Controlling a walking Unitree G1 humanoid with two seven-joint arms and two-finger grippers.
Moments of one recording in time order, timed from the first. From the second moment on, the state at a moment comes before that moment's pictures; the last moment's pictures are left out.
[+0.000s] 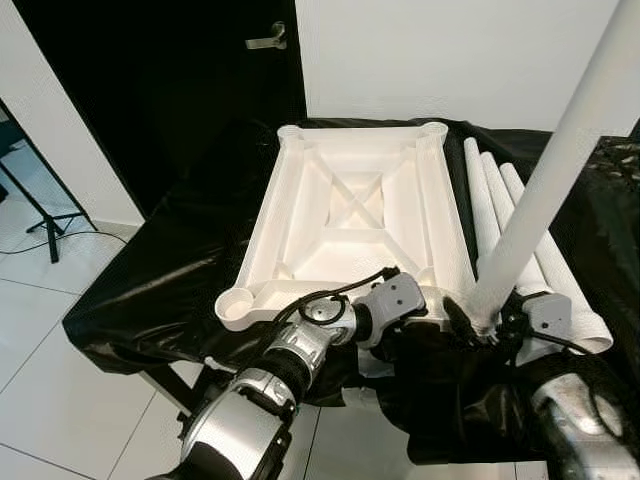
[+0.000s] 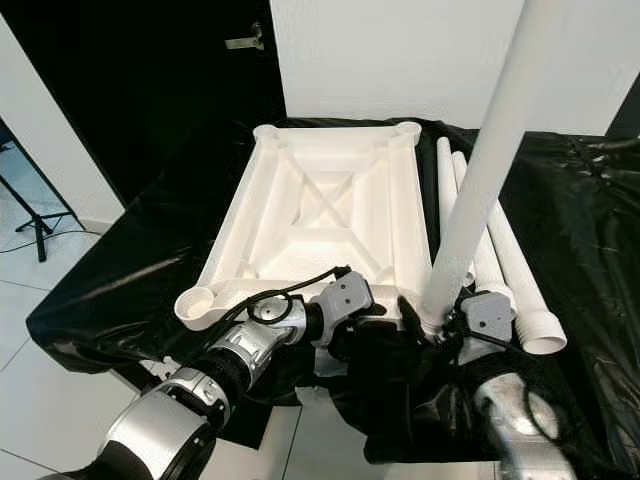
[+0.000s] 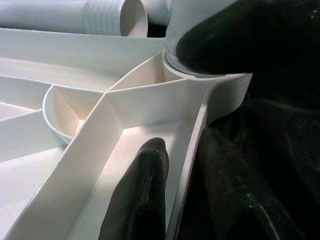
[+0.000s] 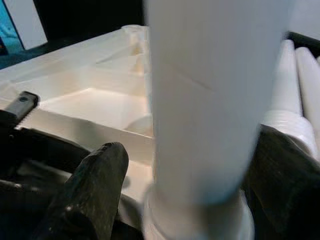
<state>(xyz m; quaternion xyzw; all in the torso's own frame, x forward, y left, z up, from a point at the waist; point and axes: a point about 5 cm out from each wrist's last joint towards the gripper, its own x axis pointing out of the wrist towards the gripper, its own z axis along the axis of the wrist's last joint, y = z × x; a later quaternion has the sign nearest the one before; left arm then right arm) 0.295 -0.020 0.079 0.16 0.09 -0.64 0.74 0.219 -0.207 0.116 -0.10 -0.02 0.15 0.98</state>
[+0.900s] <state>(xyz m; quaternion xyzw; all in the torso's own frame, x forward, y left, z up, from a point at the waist) 0.297 -0.019 0.082 0.17 0.09 -0.64 0.74 0.209 -0.197 0.107 -0.03 -0.05 0.01 1.00</state>
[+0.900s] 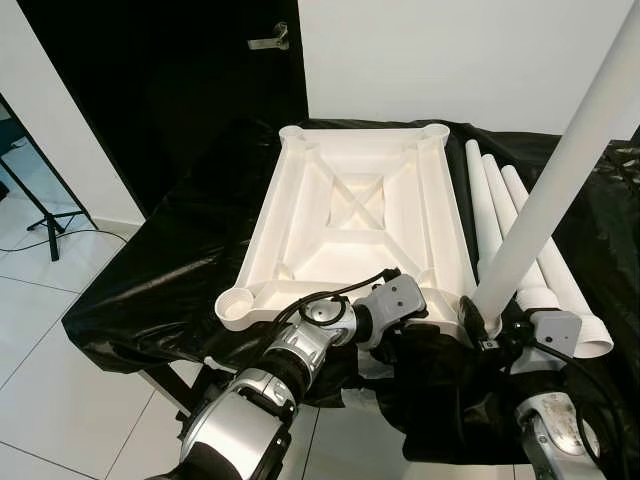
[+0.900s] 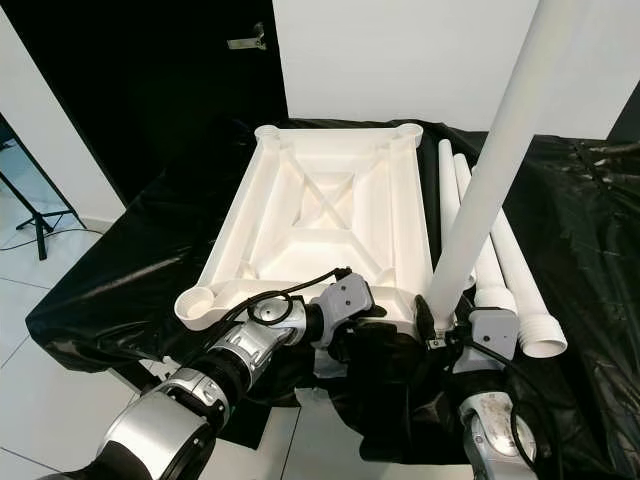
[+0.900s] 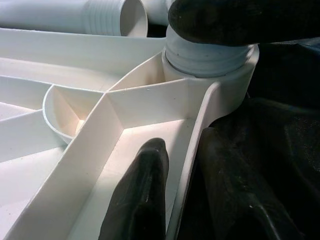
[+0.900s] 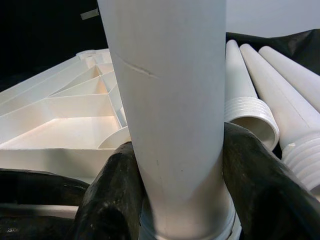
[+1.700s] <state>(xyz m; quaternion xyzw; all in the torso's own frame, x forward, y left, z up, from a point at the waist) 0.295 -0.021 0.080 0.17 0.09 -0.64 0.74 0.208 -0.227 0.106 -0.13 0.00 0.18 0.98</state>
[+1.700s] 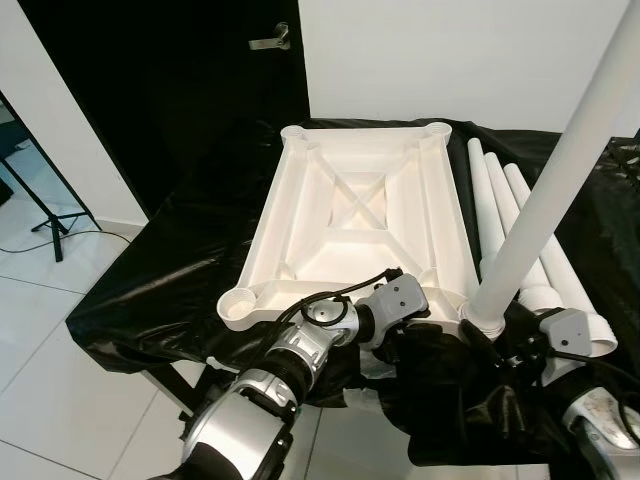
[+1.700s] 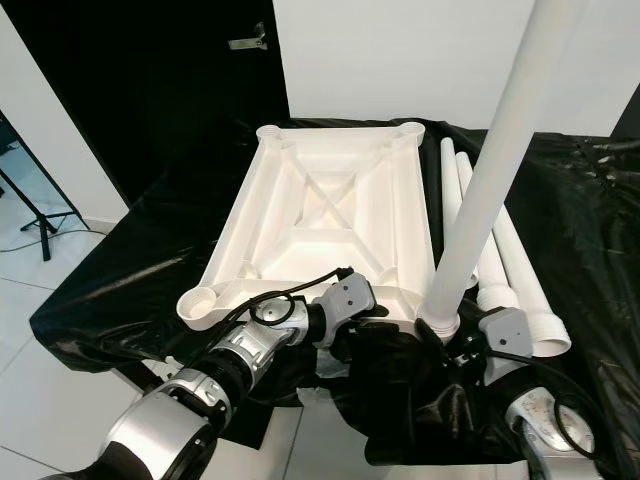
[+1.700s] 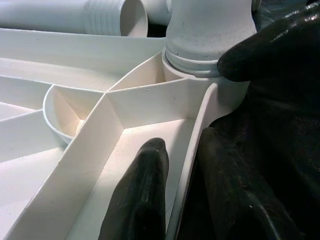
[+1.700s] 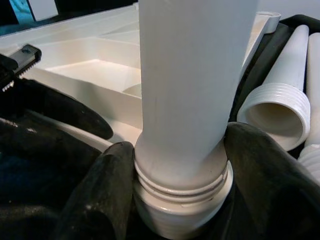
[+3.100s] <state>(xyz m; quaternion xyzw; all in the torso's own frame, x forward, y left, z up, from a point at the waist) 0.296 -0.021 0.080 0.17 0.09 -0.63 0.75 0.216 -0.221 0.123 -0.15 -0.06 0.13 0.98</state>
